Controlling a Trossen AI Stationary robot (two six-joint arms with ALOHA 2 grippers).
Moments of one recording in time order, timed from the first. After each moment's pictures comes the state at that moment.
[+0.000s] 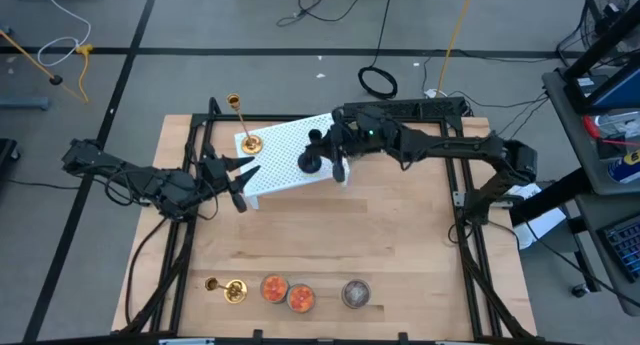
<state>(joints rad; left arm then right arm) -0.35 0.75 0.65 -0.01 -0.91 -0.01 -0.29 1.61 1.23 0.18 -0.29 -0.10</state>
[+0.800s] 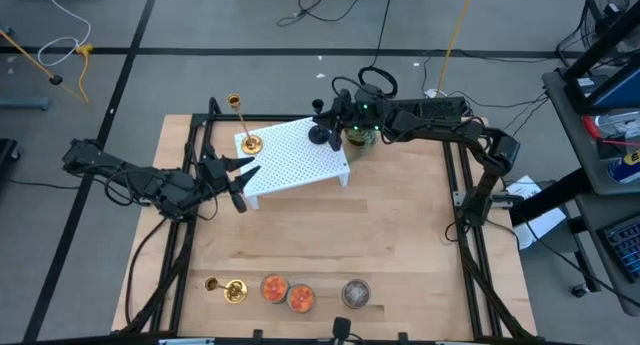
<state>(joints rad) -0.36 0.75 0.65 -0.01 -0.91 -0.01 -0.53 1.76 1.23 0.28 -0.31 -0.11</state>
